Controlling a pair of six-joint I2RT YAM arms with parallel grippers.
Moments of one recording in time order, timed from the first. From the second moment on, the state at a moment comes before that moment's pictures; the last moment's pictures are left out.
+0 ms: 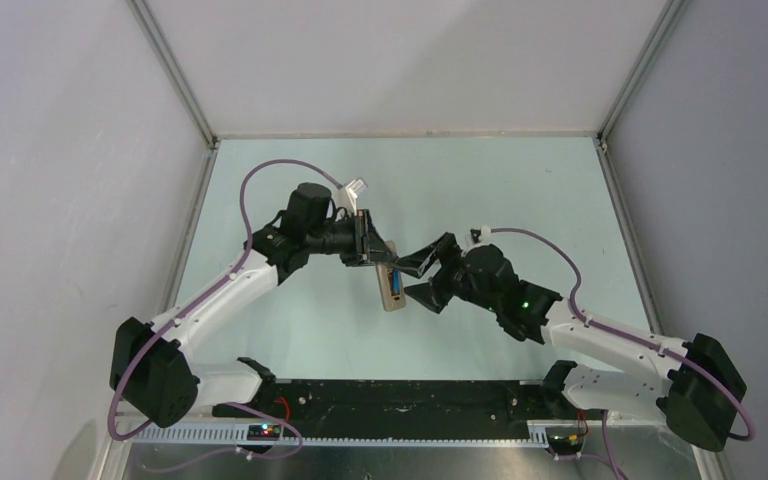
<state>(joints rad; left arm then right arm) -0.55 1.25 0.97 -0.32 0.63 -0.72 0.90 1.06 0.64 0.07 -0.02 1.59</state>
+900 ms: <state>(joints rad) -0.55 1.25 0.97 -0.32 0.63 -0.72 0.88 1.06 0.62 0.07 -0.04 1.61</state>
